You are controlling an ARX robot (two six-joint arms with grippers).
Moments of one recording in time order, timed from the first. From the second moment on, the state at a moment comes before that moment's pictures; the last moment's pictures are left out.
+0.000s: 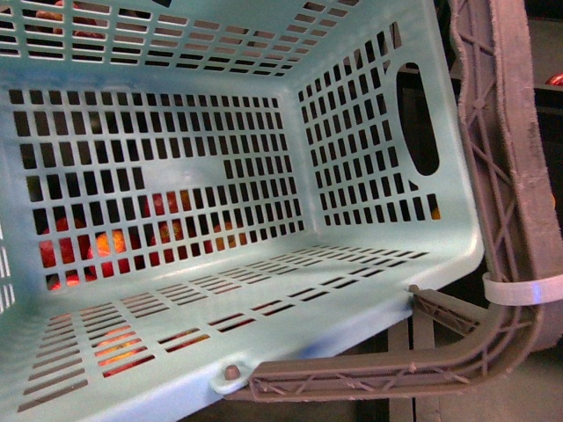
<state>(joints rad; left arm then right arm) -0.51 1.46 0.96 0.11 0.57 -0.52 0.00 0.90 0.04 0.86 0.00 0.00</state>
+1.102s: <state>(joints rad) -0.51 1.46 0.96 0.11 0.58 -0.51 -0.44 2.18 0.79 0.61 0.08 -0.21</state>
